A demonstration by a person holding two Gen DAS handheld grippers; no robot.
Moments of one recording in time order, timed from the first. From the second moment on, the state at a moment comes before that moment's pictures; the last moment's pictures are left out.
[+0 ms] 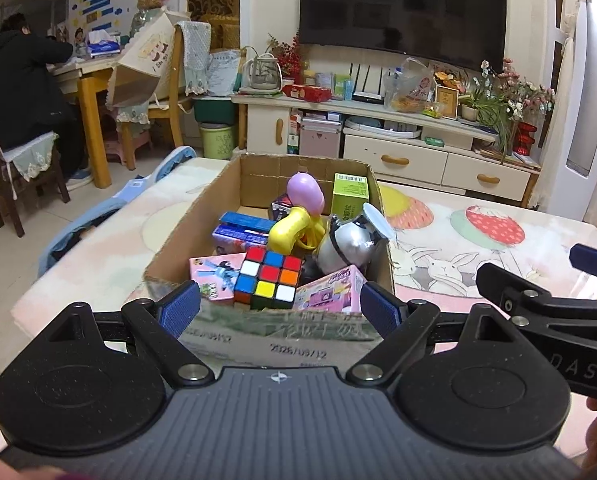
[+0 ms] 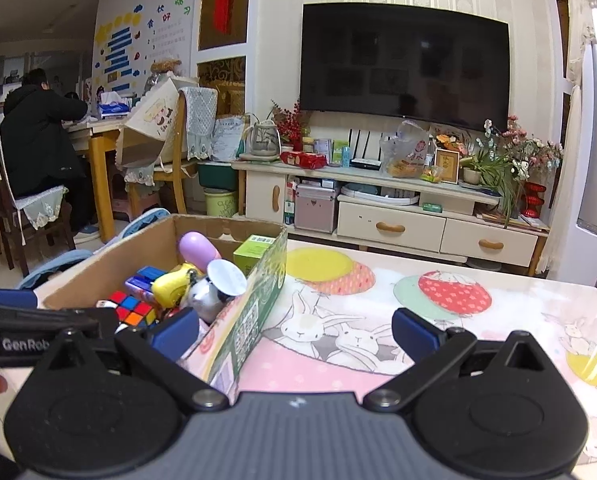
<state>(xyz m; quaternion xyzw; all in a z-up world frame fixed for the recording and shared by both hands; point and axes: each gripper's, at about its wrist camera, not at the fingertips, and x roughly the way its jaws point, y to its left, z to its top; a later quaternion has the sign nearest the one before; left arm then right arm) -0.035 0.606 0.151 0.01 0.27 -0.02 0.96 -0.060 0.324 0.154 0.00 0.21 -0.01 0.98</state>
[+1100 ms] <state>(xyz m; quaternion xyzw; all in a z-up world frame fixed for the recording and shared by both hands) -0.066 0.601 0.152 0.03 0.19 -0.01 0.98 -0.121 0.342 0.170 -0.02 0.17 -0.03 0.98</state>
